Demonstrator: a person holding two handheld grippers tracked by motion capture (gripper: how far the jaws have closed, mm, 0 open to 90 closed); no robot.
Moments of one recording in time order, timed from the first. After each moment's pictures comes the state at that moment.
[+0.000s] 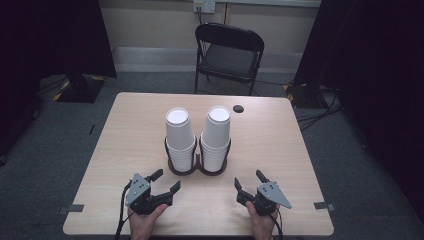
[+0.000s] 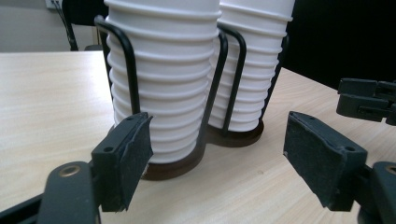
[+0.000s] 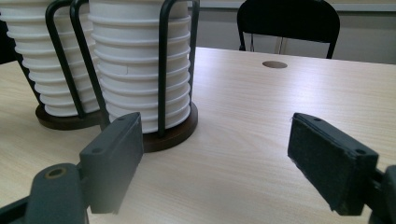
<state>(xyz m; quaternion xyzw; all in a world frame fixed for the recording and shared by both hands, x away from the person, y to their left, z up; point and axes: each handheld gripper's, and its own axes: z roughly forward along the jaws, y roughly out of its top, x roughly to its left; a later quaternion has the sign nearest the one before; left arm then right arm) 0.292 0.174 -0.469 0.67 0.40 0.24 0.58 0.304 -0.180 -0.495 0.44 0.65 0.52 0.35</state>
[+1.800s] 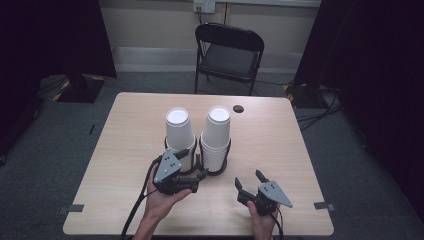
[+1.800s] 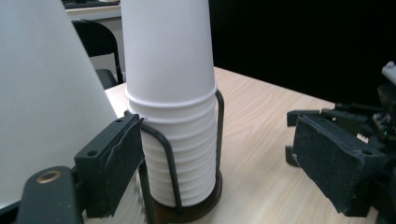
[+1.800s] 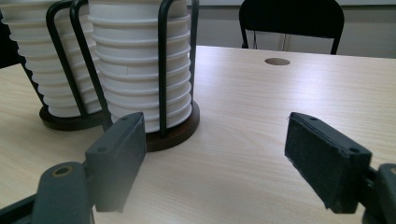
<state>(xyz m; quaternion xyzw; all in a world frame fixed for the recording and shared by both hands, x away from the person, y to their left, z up) 0.324 0.110 -0.391 0.74 0.29 0.23 0.57 0.305 -0.182 -0.495 0.44 0.65 0.52 0.34</state>
